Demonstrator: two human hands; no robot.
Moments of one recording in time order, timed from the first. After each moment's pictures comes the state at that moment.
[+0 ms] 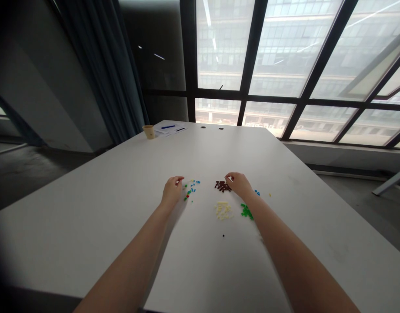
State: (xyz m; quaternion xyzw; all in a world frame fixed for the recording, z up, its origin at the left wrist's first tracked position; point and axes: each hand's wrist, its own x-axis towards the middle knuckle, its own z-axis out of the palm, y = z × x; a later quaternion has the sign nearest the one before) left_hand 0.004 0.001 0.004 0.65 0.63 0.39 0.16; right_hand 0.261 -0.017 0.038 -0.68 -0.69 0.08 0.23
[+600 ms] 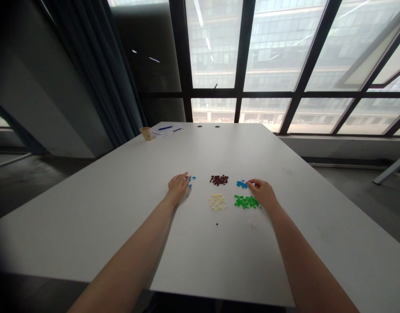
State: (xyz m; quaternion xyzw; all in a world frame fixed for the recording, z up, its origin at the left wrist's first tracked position) left_hand 0.016 0.006 -0.020 0.78 0.57 0.27 0.07; right_hand 0.330 -0.100 0.026 -0.74 -0.57 0.12 0.34
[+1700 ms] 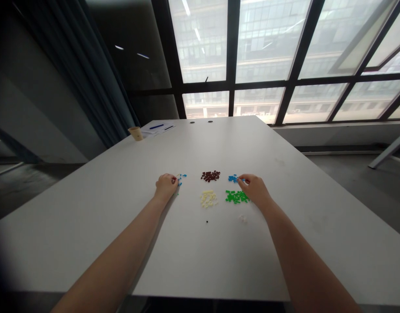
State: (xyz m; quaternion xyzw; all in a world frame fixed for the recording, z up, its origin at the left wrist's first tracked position) left_hand 0.021 0.011 -0.006 0.74 0.64 0.21 -0.02; right_hand 0.325 -0.109 0.035 -0.71 -0.62 0.08 0.33
